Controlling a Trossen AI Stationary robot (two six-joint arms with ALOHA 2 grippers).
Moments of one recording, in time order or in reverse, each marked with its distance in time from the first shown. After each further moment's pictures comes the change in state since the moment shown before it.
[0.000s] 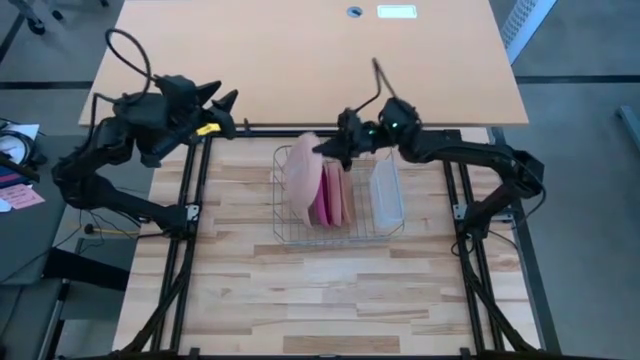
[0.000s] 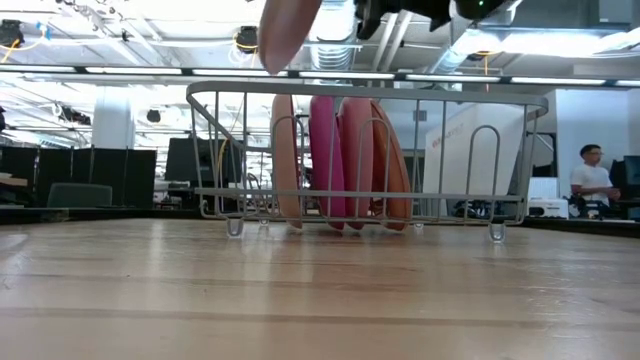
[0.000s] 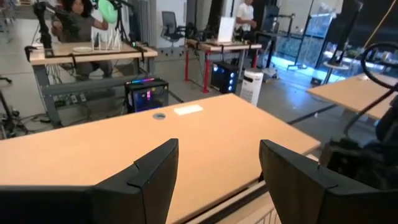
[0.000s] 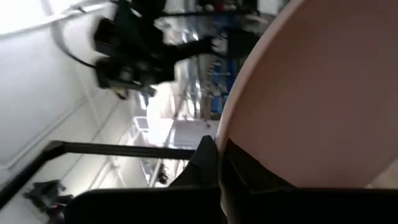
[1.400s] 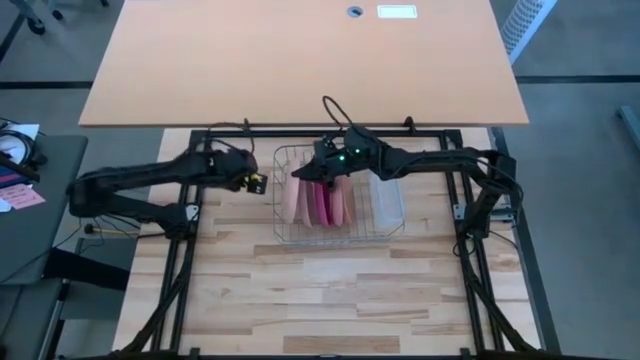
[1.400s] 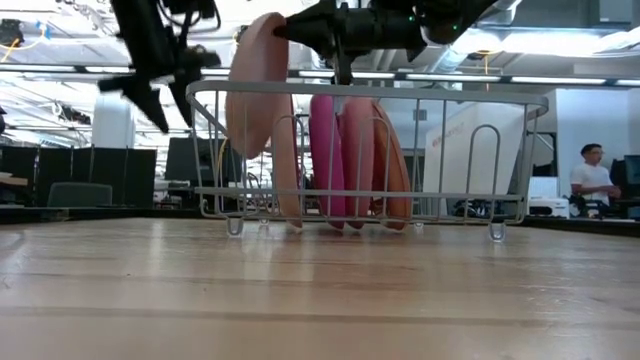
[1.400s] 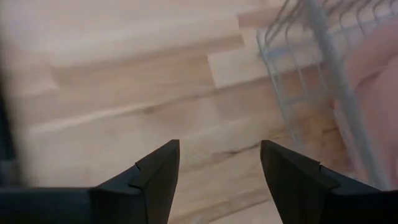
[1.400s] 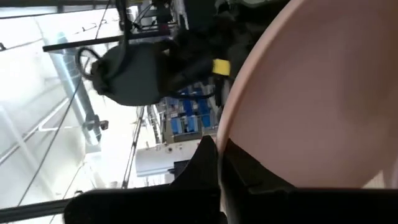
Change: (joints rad) left arm 0.238 0.003 -0.834 -0.158 0.594 -0.723; right arm 0.117 0.202 0.001 -0.065 0.223 -0.054
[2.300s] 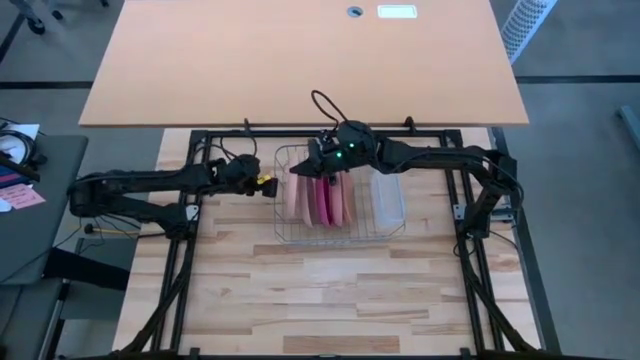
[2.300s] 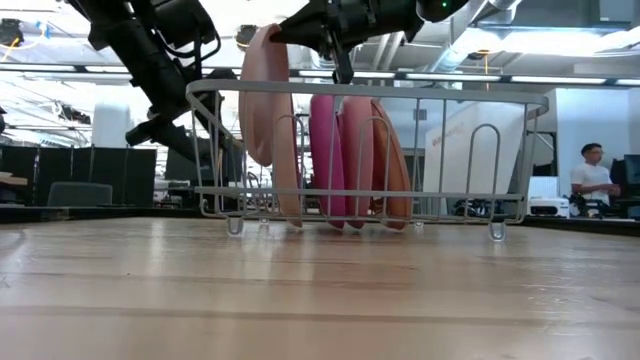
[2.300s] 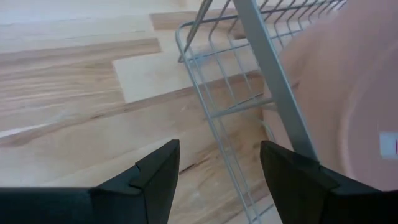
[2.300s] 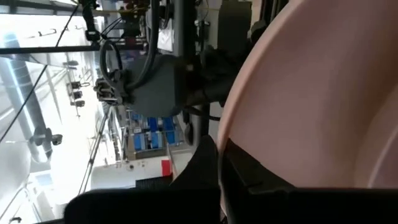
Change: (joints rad) left arm 0.000 0.003 -0.236 0.542 0.134 0.021; right arm 0.024 -0.001 0.150 -0.292 0.097 -0.156
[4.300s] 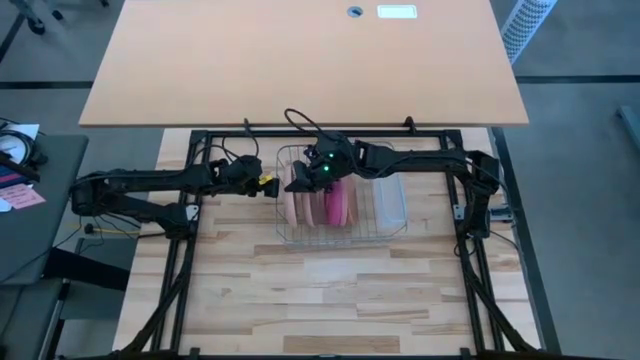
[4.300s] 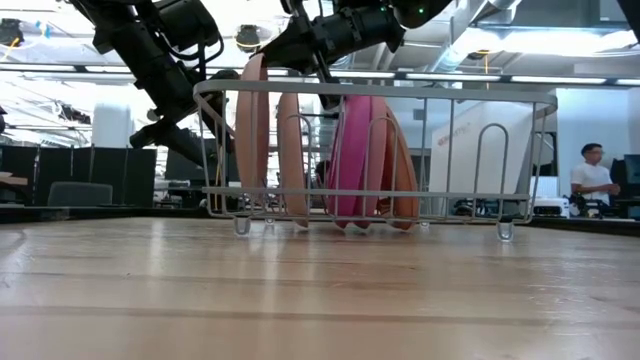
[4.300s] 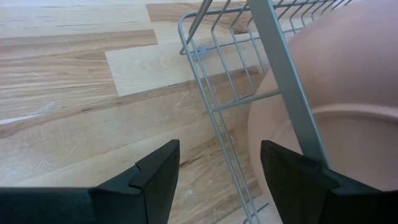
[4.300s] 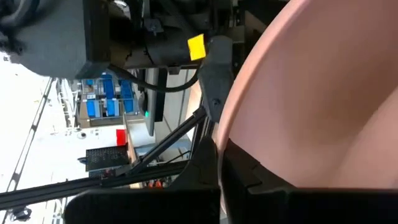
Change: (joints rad) left arm -0.001 0.026 0.002 0.019 0.013 -0.035; right arm 0.037 0.131 0.113 -0.171 -0.064 -0.182
